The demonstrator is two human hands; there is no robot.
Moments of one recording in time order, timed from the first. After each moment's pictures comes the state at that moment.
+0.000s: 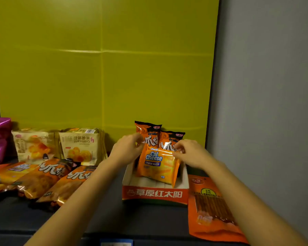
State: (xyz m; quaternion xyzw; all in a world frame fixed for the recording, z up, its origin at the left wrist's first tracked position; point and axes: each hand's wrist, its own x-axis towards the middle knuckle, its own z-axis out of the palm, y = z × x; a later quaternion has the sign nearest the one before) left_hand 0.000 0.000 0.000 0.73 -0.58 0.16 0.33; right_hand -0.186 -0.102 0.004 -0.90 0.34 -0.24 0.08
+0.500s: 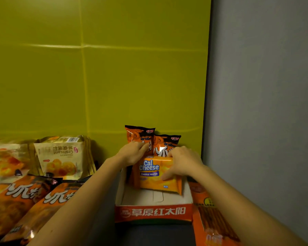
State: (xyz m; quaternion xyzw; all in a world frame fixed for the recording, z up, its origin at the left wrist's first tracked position) left_hand 0.030 -0.082 -0.005 0.72 -0.64 0.01 0.27; right_hand -0.150 -0.109 0.002 -0.89 0.44 -0.13 -0.02
